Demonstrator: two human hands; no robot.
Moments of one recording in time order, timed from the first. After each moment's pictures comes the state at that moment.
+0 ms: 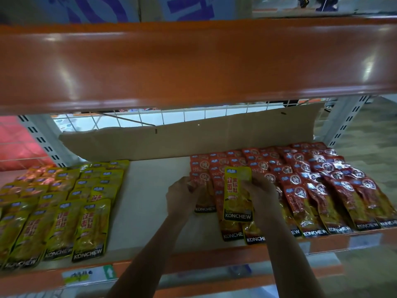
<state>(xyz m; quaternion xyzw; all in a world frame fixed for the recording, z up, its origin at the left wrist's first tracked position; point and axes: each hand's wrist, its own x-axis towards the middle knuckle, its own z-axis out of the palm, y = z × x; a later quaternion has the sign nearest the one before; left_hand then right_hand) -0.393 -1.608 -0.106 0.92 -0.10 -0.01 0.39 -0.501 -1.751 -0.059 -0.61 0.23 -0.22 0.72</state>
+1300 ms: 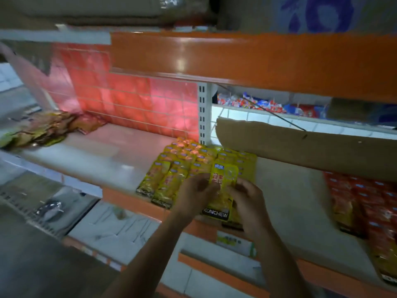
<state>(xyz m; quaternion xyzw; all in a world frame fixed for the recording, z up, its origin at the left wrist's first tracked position) -0.392 -1.306 -0.072 0.78 -0.07 0.02 0.62 -0.409 -1.445 -0.078 -0.68 0.09 -0.06 0.73</state>
